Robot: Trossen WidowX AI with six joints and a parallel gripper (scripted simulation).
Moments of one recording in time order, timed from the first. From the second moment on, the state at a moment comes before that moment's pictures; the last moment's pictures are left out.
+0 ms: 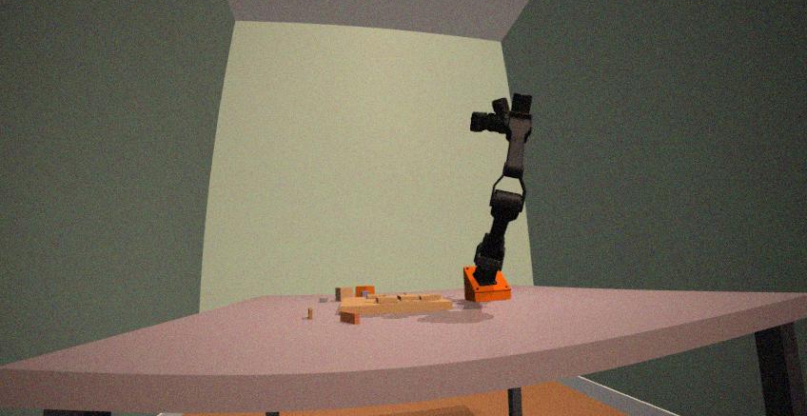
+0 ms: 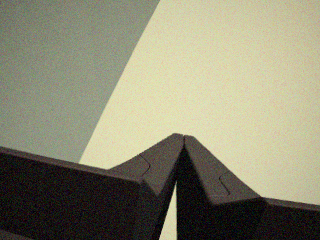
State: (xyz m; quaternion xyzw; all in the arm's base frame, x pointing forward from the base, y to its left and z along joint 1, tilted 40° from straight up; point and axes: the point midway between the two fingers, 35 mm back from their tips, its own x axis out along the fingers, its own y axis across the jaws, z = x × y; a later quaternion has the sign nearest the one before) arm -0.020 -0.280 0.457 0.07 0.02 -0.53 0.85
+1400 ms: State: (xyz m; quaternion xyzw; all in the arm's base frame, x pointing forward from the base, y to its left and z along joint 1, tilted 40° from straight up) arm 0.087 -0.353 0.328 0.22 0.14 -0.36 0.89
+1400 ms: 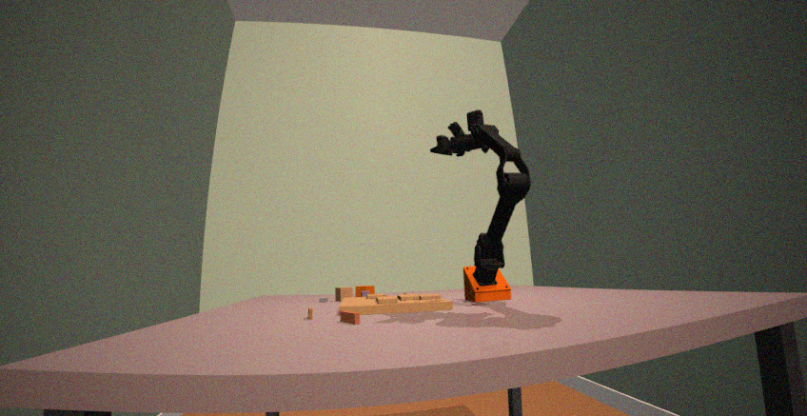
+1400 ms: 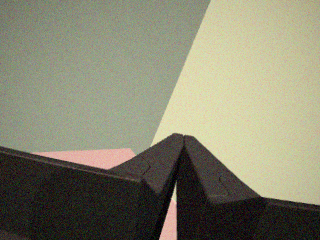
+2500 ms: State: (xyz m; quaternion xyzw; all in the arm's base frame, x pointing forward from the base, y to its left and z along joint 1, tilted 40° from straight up) arm 0.200 -0.328 0.211 0.29 0.30 -0.19 0.89
